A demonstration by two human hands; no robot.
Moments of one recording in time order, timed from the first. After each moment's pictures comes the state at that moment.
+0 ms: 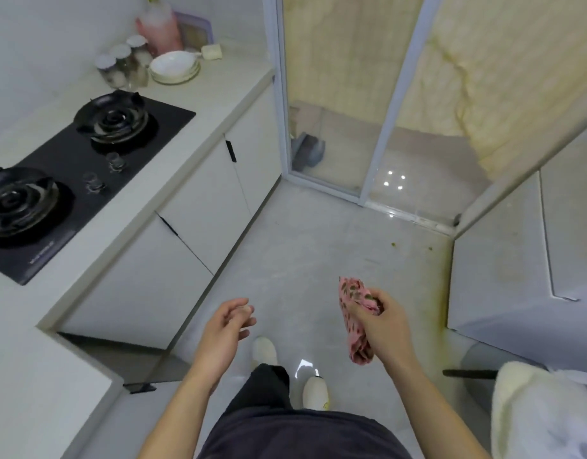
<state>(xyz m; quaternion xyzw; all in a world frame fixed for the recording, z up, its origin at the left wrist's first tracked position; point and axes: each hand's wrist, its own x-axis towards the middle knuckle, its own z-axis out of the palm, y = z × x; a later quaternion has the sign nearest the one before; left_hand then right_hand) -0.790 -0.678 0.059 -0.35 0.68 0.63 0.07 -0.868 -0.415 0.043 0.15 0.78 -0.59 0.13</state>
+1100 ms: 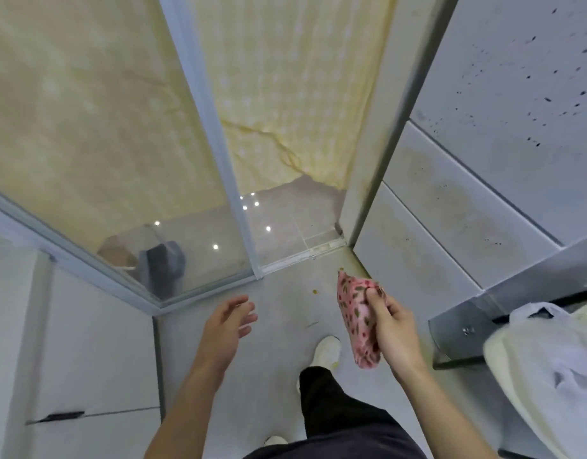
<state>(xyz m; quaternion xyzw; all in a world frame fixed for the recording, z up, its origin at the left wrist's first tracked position) -1.366 -0.602 0.053 -0.08 0.74 0.61 0.29 -1.213 -0.372 0.080 0.45 0.62 -0.63 -0.11</state>
